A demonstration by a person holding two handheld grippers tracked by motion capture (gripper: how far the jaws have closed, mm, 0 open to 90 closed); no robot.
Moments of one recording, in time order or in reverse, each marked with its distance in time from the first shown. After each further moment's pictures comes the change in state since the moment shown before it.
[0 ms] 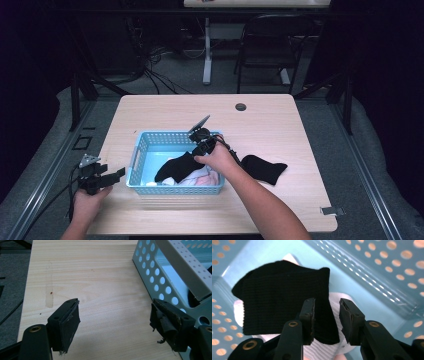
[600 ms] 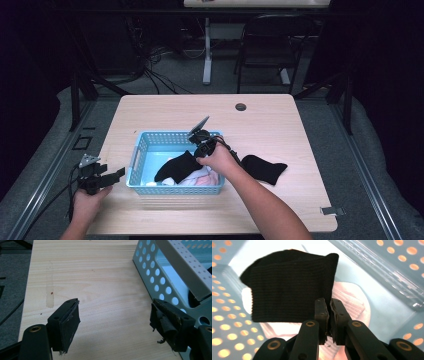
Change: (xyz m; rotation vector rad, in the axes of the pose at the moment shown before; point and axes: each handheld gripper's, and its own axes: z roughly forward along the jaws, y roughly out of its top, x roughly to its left) left arm 0.000 0.000 0.000 -0.001 0.000 -0.001; right arm 0.003 -0.004 -0.004 0.047 0.033 -0.026
